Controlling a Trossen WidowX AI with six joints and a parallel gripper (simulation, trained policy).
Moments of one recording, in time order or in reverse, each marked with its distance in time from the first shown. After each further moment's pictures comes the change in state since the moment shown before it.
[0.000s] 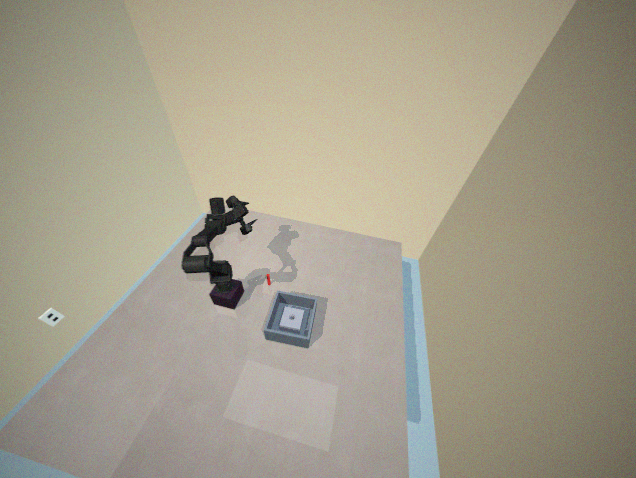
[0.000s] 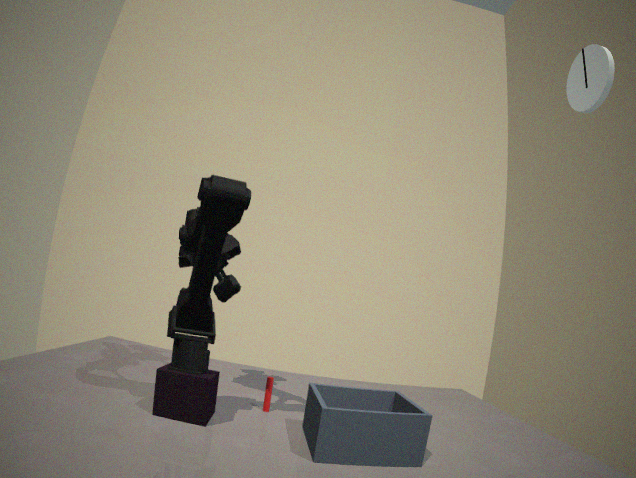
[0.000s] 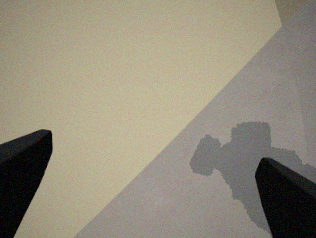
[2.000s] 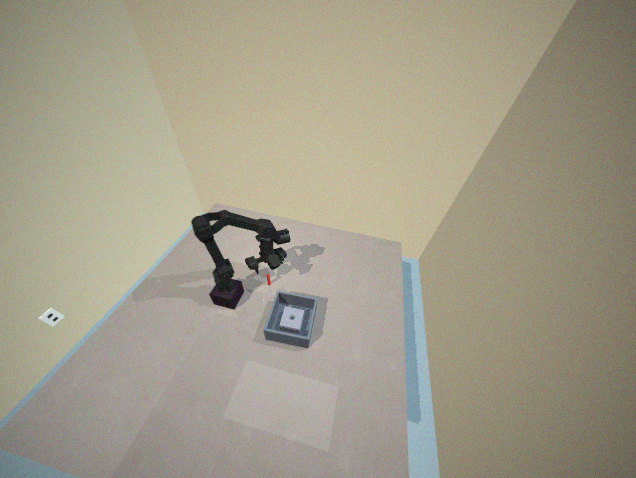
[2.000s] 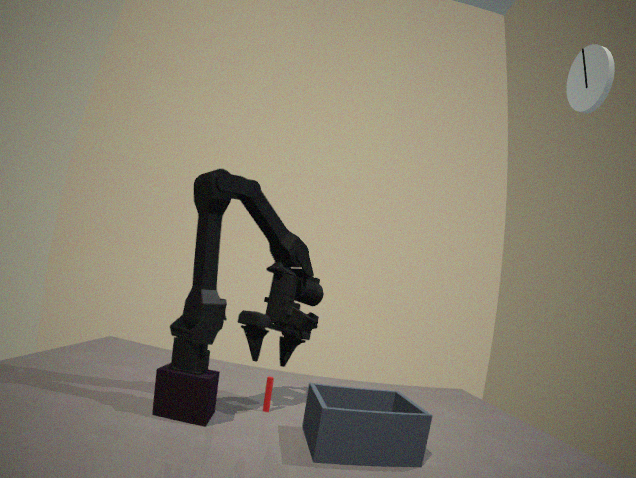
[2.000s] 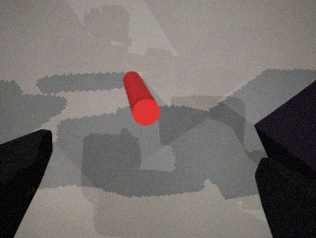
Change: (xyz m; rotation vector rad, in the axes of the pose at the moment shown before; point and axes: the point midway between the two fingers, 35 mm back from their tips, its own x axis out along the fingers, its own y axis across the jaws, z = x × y) arm -0.050 -0.274 0.018 0.876 0.398 -1.484
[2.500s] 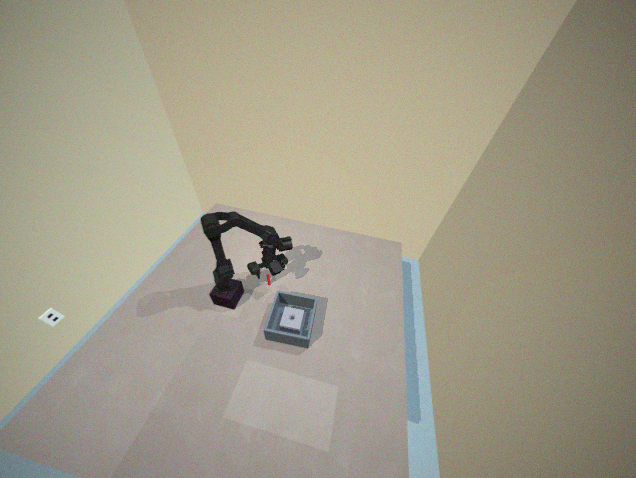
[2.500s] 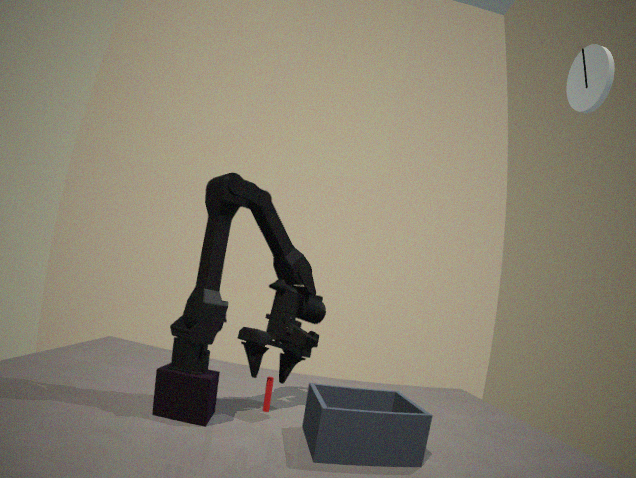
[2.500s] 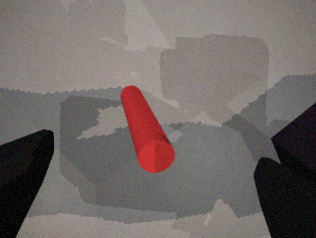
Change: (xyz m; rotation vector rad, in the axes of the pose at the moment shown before) arm 0.037 0.006 0.002 0.025 0.023 -0.036
